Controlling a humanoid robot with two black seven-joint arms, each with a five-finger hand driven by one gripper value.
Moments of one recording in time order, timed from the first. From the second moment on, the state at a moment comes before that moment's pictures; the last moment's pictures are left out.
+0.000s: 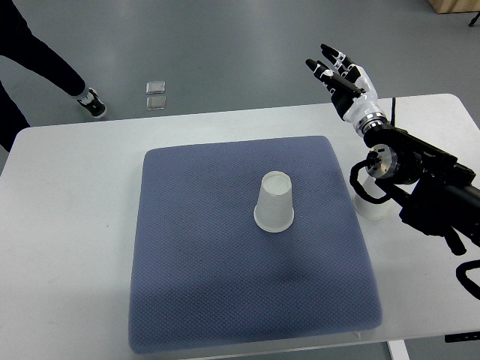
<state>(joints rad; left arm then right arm) -0.03 0.00 -0.05 -0.19 0.05 0.09 -0.05 0.90 -0.14 0.54 0.61 0.07 0.01 0.45</state>
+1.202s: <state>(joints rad) -0.03 0.00 -0.05 -0.18 0.05 0.09 -0.05 0.90 -0.16 0.54 0.61 0.07 0.00 0.45</state>
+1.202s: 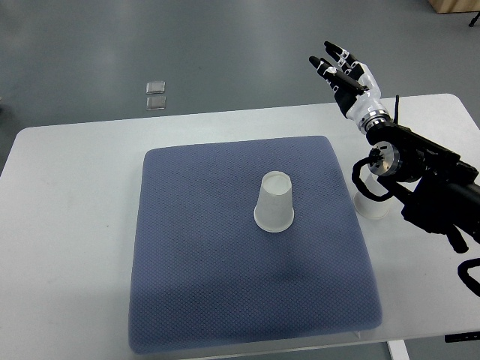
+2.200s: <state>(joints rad) -0.03 0.00 -0.05 -0.18 0.05 0.09 -0.05 1.11 -0.72 0.16 0.90 -0.77 0.22 0.43</state>
